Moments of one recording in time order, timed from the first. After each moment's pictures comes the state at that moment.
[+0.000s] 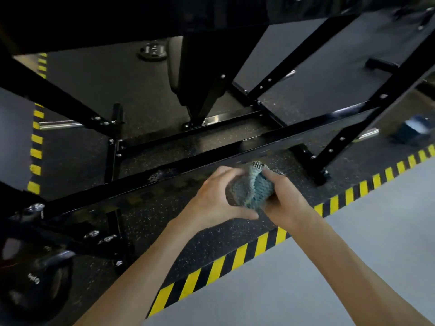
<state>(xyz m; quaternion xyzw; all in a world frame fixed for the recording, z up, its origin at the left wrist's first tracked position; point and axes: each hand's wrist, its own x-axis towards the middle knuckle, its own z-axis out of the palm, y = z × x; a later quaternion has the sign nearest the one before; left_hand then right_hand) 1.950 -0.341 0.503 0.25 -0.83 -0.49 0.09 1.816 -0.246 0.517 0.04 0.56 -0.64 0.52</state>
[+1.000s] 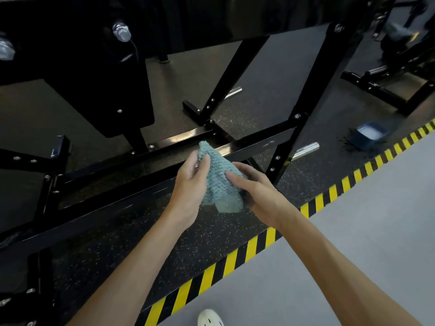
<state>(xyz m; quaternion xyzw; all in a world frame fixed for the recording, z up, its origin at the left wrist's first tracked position) 1.631 -0.234 0.558 0.34 -0.57 -0.69 0.28 1.512 -0.141 0.534 -0.18 0.60 -0.59 0.51</state>
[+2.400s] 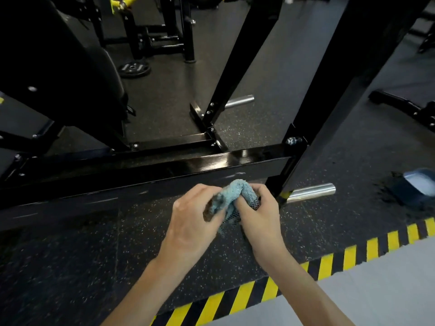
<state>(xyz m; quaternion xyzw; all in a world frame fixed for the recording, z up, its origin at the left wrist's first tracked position) 1.374 -0.215 0.398 0.35 -0.83 -0.24 0.34 1.252 -0.157 0.396 -0.28 0.71 -0.58 0.31</state>
